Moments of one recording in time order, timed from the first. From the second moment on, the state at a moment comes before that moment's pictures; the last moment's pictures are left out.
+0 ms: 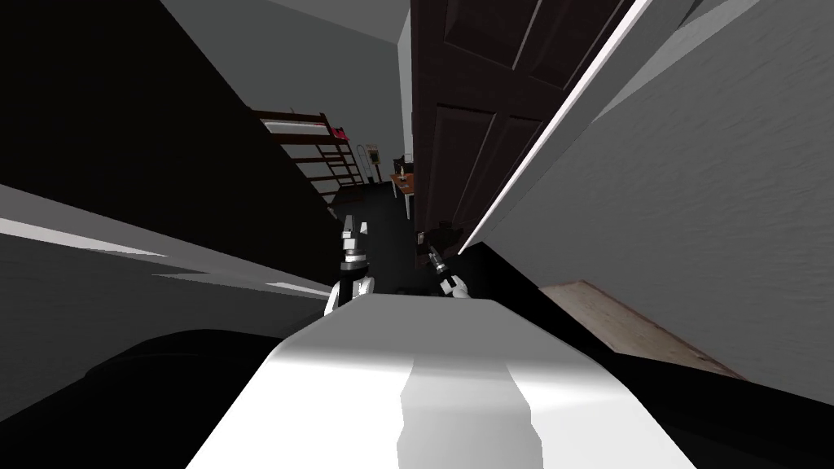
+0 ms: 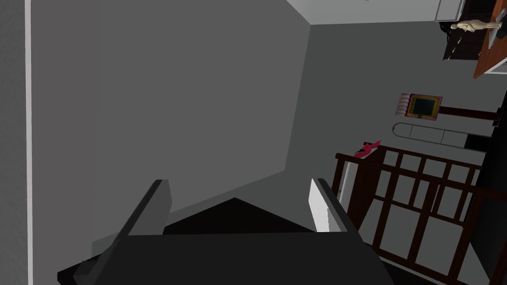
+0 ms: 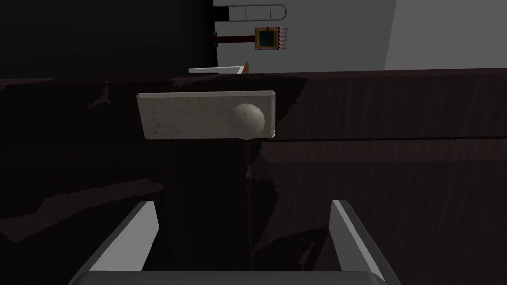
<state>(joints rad) -0.21 -0.04 0.16 -0.58 0.29 -0.85 -0.27</state>
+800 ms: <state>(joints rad) -0.21 -0.04 0.15 -0.57 0.28 -0.85 -0.25</state>
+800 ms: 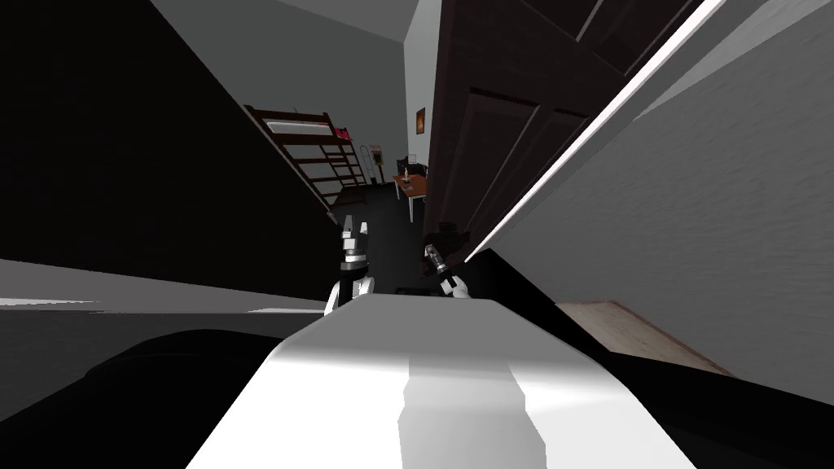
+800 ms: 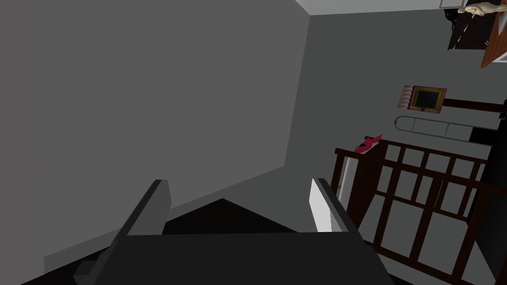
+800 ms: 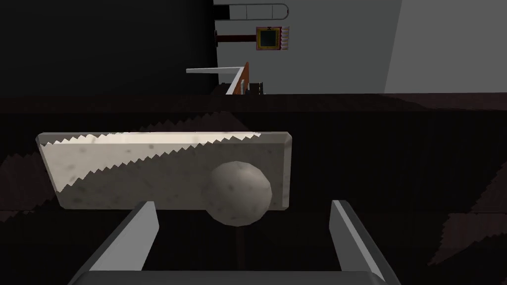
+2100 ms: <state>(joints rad) -0.22 -0.04 0.12 -0.53 0.26 -0.86 -0.23</state>
